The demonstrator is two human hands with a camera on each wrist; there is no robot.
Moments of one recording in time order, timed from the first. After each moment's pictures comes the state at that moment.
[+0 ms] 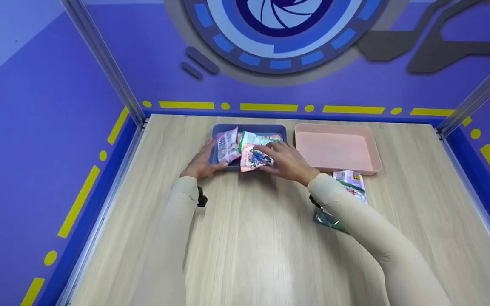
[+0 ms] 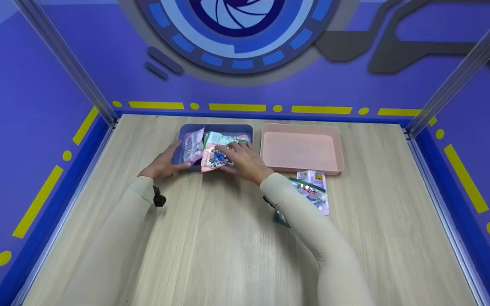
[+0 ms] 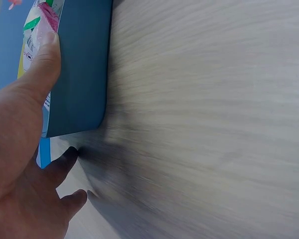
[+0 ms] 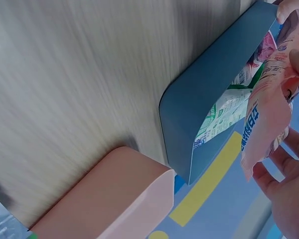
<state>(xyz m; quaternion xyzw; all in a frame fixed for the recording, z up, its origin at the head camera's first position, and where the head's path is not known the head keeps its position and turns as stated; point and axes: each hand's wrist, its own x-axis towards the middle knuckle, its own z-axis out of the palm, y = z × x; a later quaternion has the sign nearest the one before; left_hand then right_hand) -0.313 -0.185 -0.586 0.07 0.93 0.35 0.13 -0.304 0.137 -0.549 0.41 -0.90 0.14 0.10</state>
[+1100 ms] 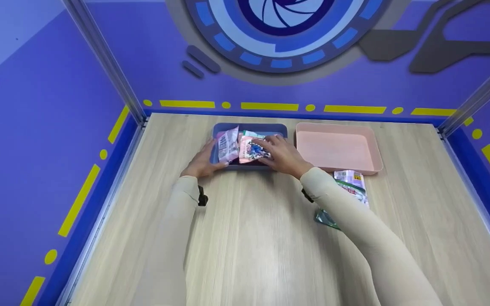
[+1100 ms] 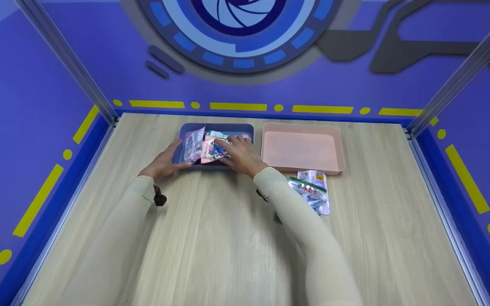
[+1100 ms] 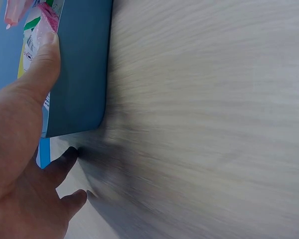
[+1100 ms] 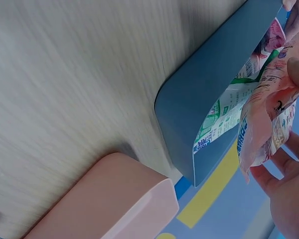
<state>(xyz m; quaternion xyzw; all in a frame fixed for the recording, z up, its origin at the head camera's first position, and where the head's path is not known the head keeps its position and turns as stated) -0.315 -0.187 -0.588 0.09 0.92 0.35 0.12 -0.322 0.123 -0.550 0.36 -0.92 0.14 0.06</state>
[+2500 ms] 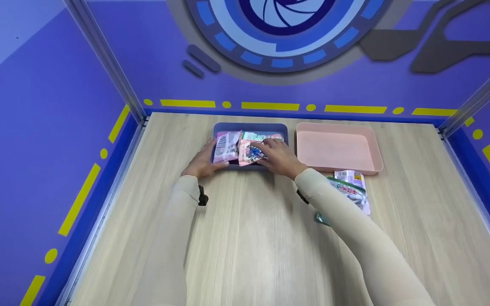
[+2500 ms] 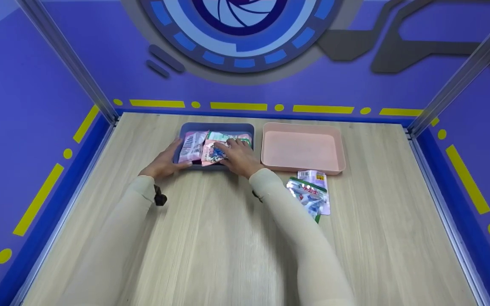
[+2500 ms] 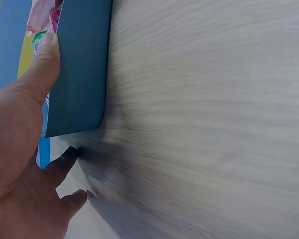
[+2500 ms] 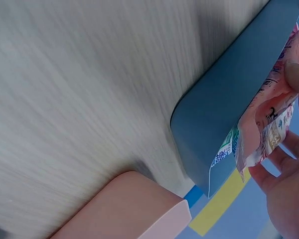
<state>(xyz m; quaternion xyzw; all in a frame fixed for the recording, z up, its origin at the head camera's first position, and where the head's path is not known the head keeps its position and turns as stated) -0.314 -0.186 -0.588 0.08 0.92 0.35 0.13 -0.326 0.114 -0.569 0.37 -0.92 0.13 0.05</state>
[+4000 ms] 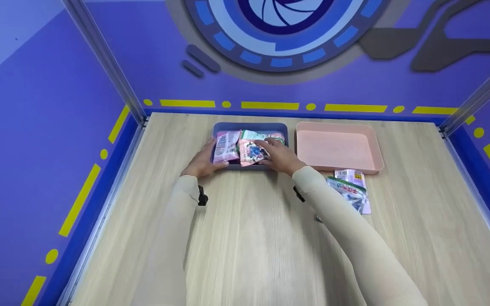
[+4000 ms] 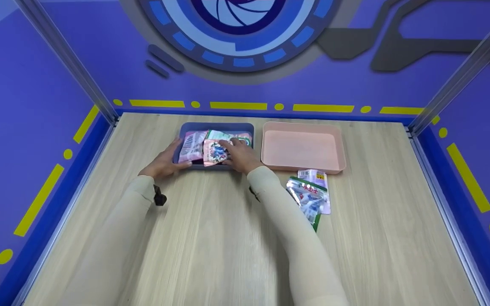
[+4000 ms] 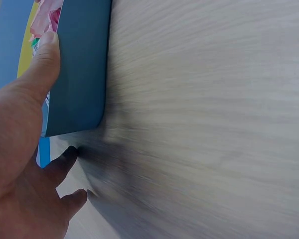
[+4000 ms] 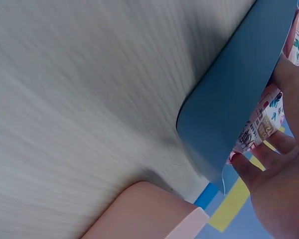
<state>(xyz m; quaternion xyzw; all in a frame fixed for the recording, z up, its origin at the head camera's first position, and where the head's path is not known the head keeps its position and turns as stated) -0.313 -0.185 -0.589 0.06 0.92 0.35 0.13 -0.333 0.116 -0.574 0.30 -0.94 0.17 -0.05</state>
